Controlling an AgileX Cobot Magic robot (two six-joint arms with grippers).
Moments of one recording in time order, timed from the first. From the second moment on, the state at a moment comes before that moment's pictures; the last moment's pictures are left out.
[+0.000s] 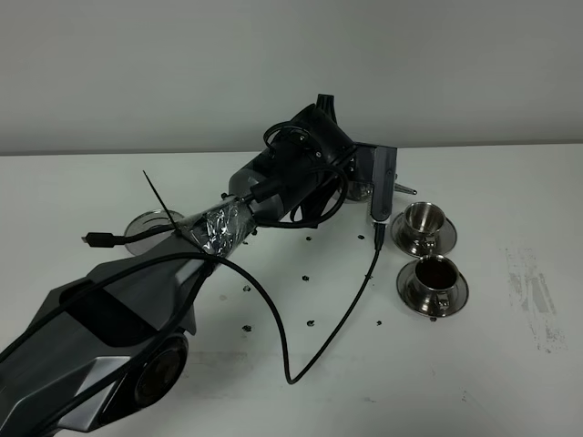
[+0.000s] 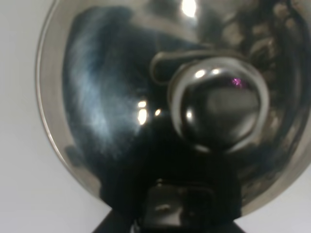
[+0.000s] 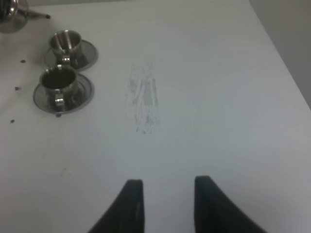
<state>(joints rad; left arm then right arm) -0.66 2.66 -2.53 0.46 0.84 0.93 -0.21 -0.01 -0.52 0.03 1.11 -0.08</state>
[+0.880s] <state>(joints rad) -0.69 2.67 -2.53 0.58 0.78 1.00 -0.21 -0.01 -0.52 0.03 1.11 -0.08</state>
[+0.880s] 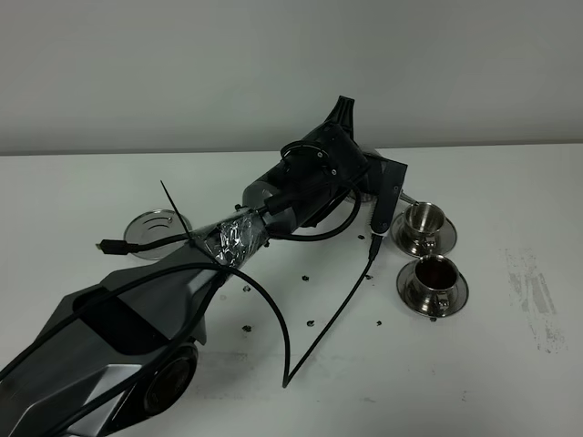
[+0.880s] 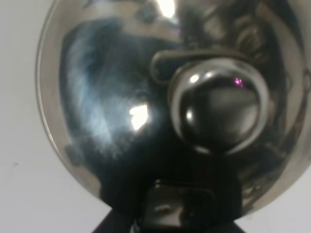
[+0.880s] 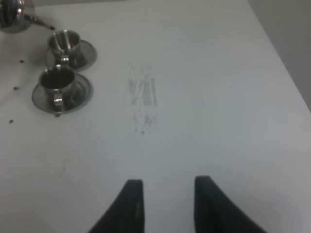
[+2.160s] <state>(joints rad) -0.70 2.67 -2.53 0.66 0.70 1.03 -0.21 -0.01 -0.52 0.02 1.11 -0.08</state>
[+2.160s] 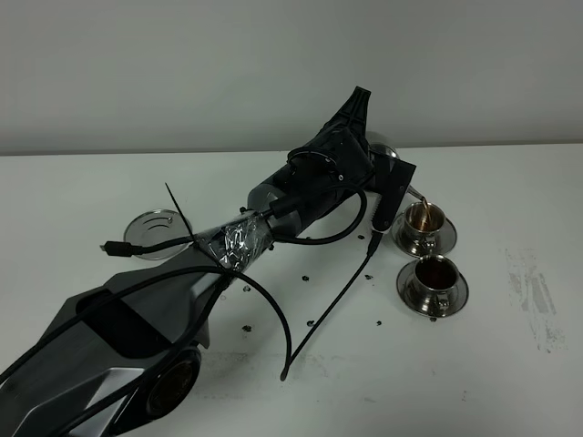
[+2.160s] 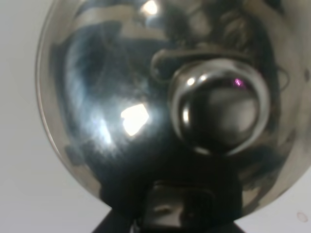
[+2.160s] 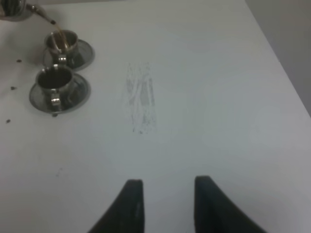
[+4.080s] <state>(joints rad) -0.70 2.69 -2.53 0.73 0.63 1.13 -0.21 -0.01 -0.52 -0.01 1.11 -0.06</state>
